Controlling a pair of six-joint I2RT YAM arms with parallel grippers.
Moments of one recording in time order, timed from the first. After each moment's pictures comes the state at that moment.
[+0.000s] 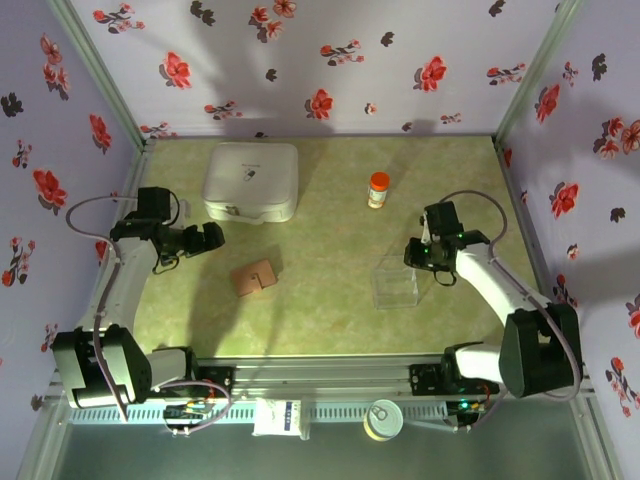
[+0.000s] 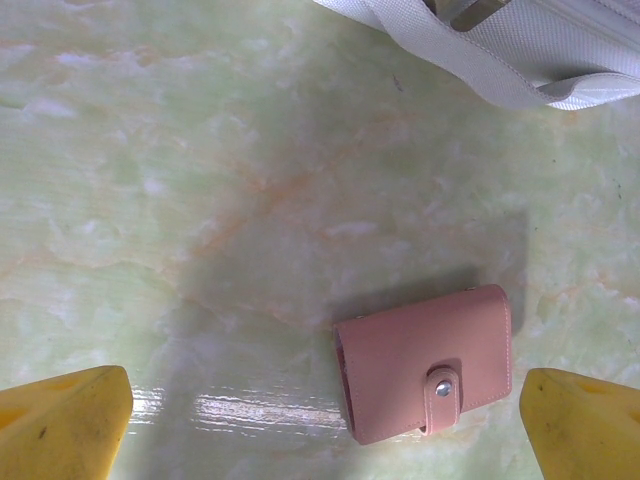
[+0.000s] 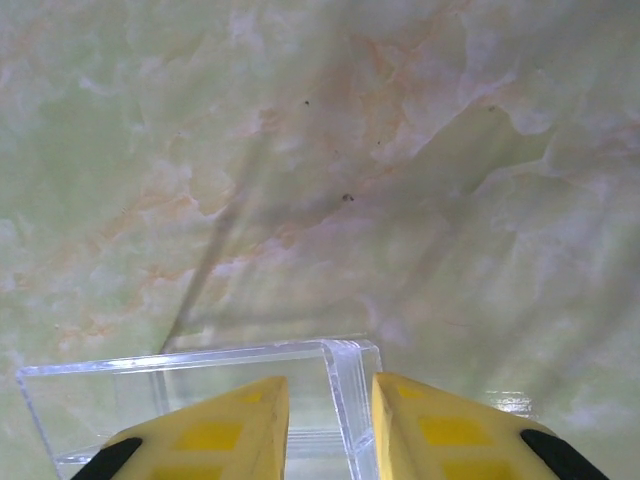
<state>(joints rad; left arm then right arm) 0.02 1.23 0.98 -0.88 0.21 -0.24 0.22 1.28 0.79 -0.64 -0.12 0.35</state>
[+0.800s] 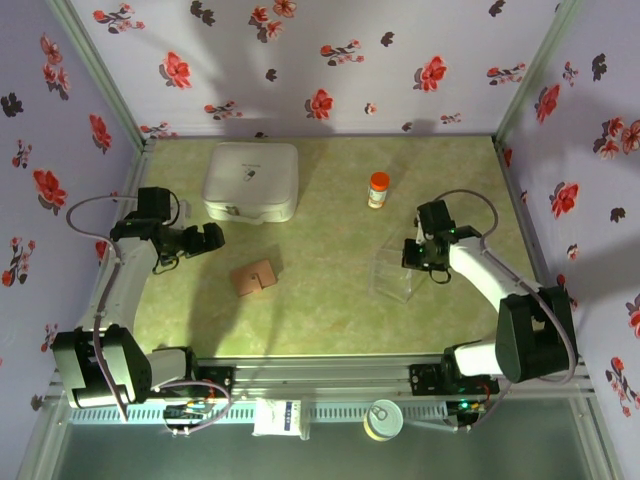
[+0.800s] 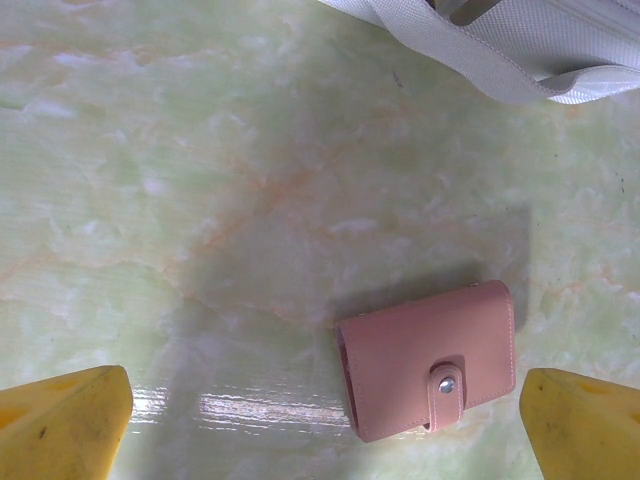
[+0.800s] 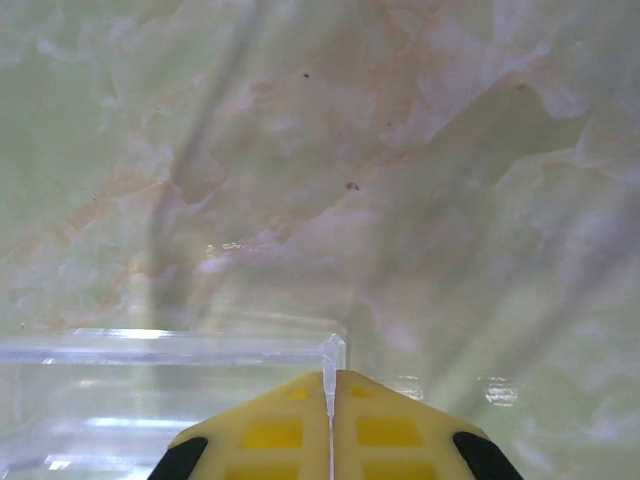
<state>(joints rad) 0.02 1.23 0.98 -0.88 0.21 -0.23 0.25 1.36 0.81 -0.65 -0.10 0.36</state>
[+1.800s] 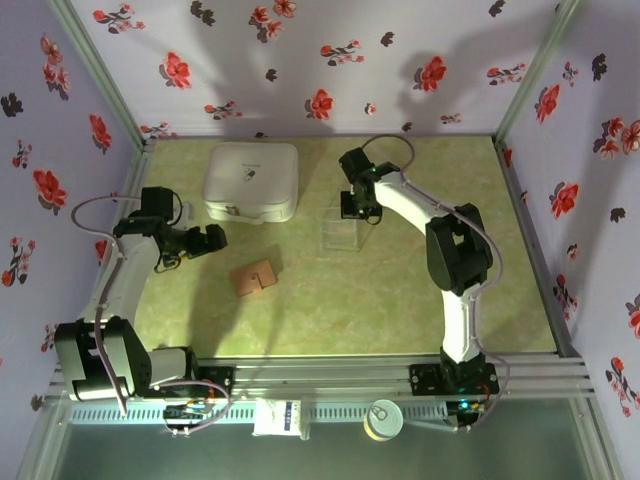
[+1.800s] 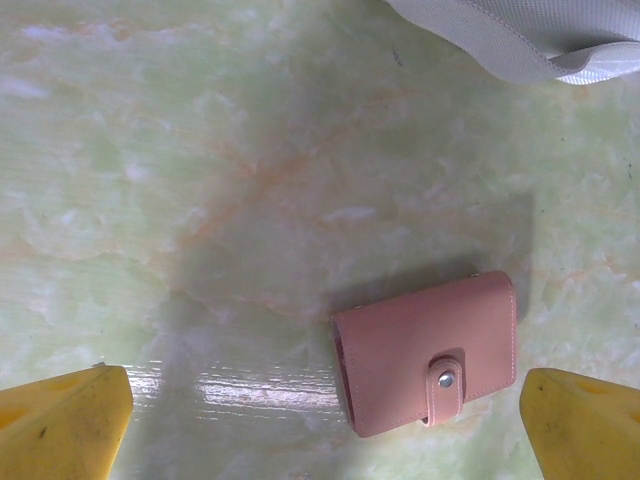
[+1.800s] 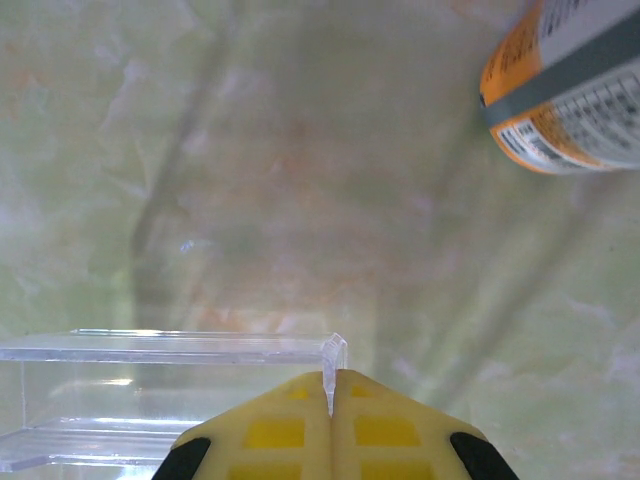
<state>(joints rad) 0.02 1.27 0.98 -0.88 0.23 -0.23 0.51 2.06 1.67 -0.83 0.02 0.45</state>
